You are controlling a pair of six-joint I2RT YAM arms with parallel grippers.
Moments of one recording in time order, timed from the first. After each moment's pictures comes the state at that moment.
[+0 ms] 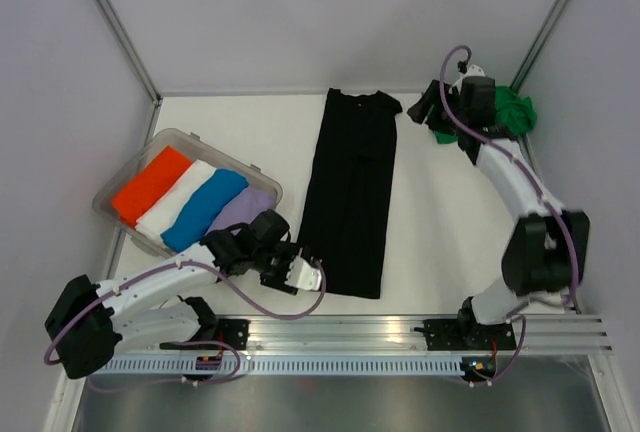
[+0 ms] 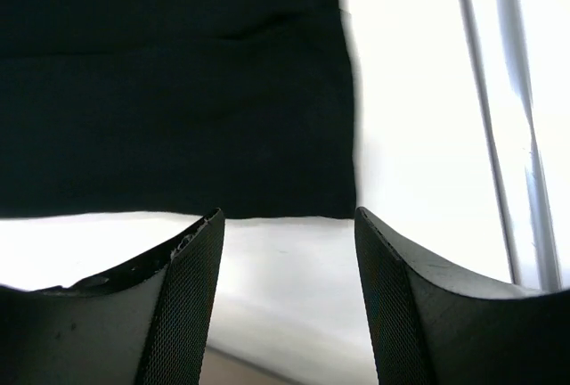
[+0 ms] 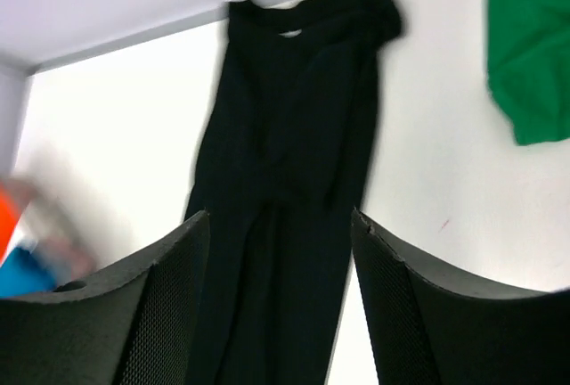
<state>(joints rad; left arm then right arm) -0.86 1.08 0.63 -0.56 0.34 0.97 0.08 1.71 1.41 -0.20 -0.18 0.47</state>
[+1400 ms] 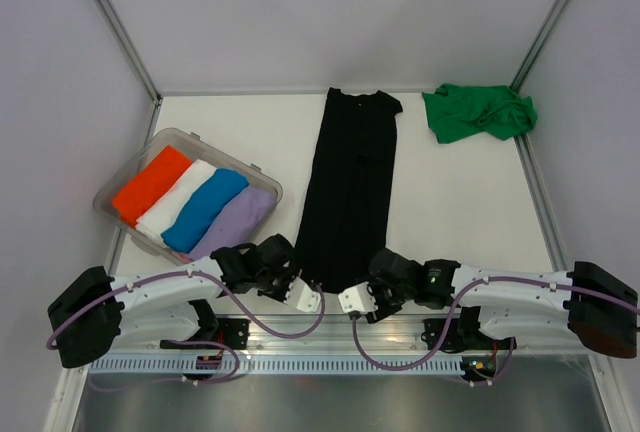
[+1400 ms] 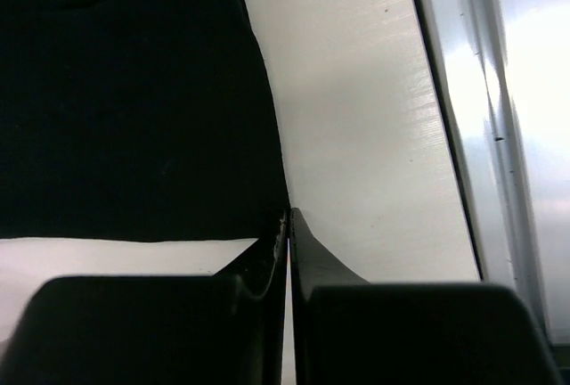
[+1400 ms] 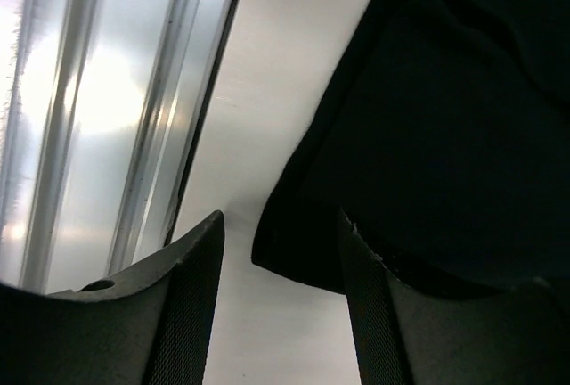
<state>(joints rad) -1.00 1.09 0.44 -0.44 0.20 0.96 1.17 1.08 0.43 -0.34 -0.18 -0.76</state>
